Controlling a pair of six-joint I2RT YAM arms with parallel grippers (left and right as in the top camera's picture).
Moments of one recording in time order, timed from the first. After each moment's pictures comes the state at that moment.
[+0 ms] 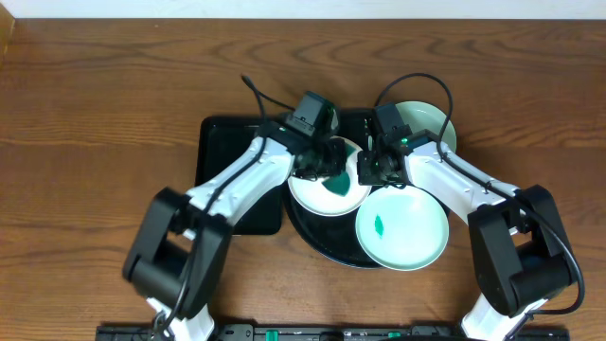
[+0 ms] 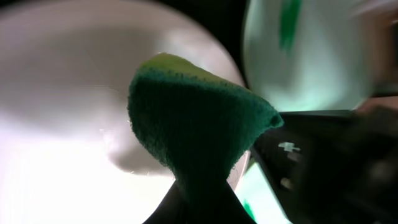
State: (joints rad) left arm -0.54 1.84 1.25 -0.52 0.36 -0.59; right arm 0.43 1.86 1.12 -0.56 -0.06 0.41
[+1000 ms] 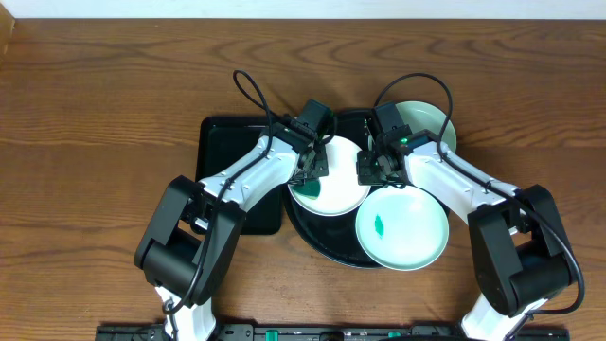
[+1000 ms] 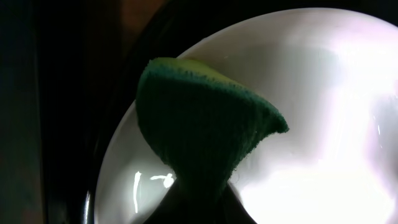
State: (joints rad) left arm -0.54 1.93 1.25 -0.62 0.00 -0.65; right arm 0.43 1.86 1.12 -0.56 -0.07 0.41
